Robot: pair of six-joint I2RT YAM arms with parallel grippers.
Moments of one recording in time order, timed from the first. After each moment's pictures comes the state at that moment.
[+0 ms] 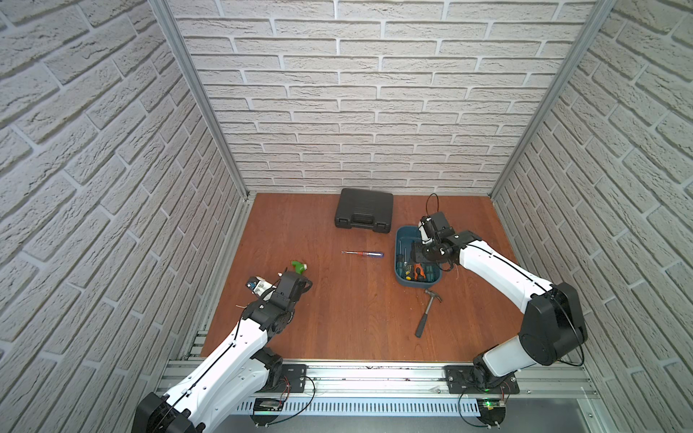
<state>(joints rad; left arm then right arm) -0.48 0.81 0.49 -0.68 -0.49 -1.40 0.38 1.53 1.22 -0.72 0.04 0.28</state>
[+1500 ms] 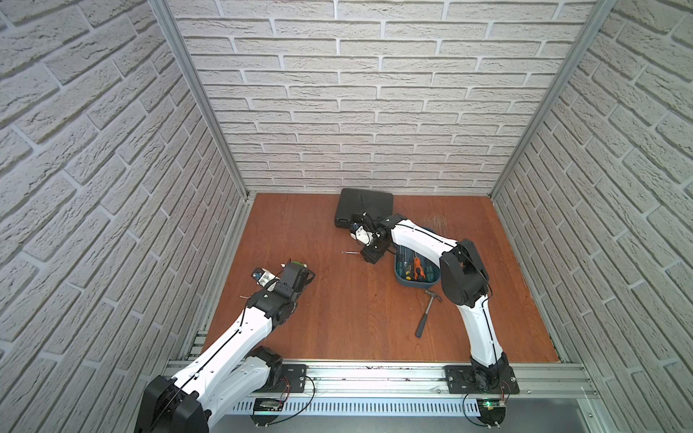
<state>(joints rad) -0.46 0.92 0.57 -0.65 -0.45 -1.32 0.57 2.23 1.86 -0.91 -0.01 -0.27</state>
